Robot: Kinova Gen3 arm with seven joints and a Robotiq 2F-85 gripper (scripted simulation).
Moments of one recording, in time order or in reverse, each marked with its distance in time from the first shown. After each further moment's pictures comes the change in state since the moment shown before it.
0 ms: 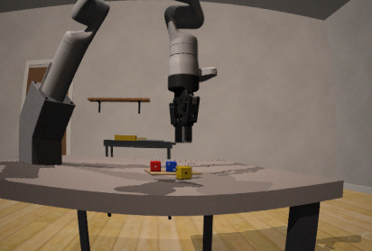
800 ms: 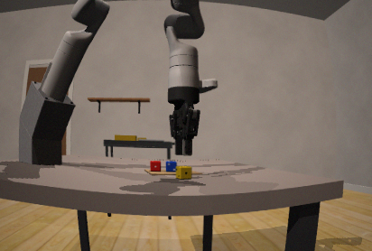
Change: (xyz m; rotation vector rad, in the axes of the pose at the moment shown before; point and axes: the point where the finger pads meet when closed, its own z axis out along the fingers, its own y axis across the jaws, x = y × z) arm 0.000 0.002 0.030 -0.003 0.001 0.000
